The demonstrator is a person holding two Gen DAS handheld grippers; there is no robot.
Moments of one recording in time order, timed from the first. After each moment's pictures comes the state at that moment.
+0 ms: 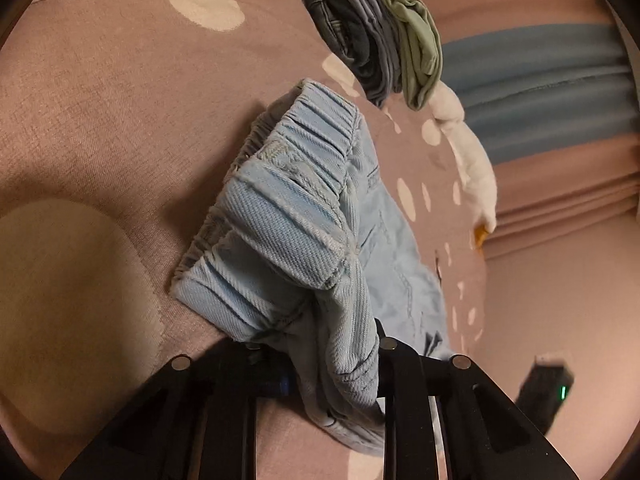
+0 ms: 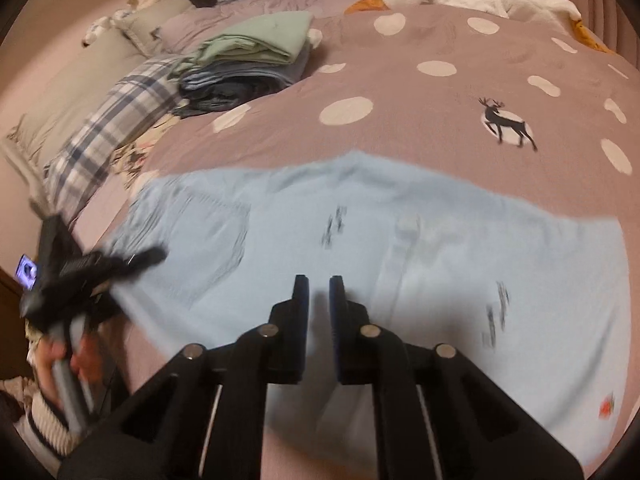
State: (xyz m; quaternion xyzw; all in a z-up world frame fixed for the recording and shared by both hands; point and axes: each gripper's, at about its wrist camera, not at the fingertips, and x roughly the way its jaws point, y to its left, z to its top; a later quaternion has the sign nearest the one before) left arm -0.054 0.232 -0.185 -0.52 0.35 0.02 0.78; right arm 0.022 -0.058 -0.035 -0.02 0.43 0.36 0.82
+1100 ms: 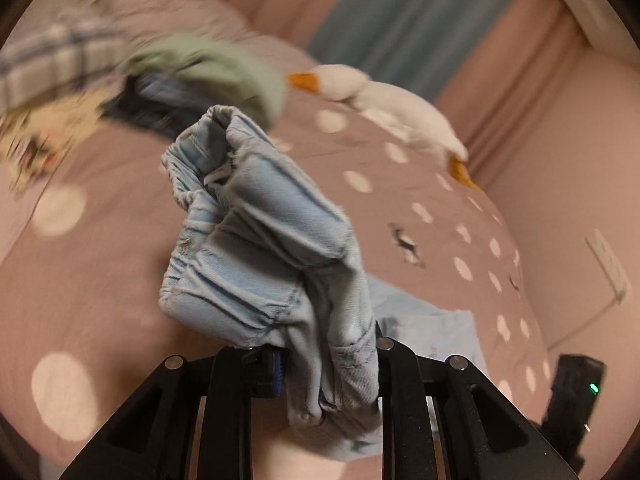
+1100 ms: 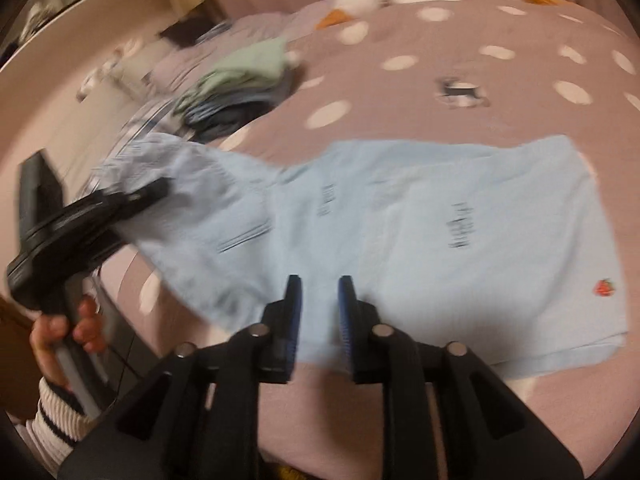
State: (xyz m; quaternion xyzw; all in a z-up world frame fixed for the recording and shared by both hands) left arm -0.014 0.128 -0.046 -0.26 0.34 -0.01 0.91; right arm -0.030 -0.151 -0.037 0.10 0.44 0.33 0.83
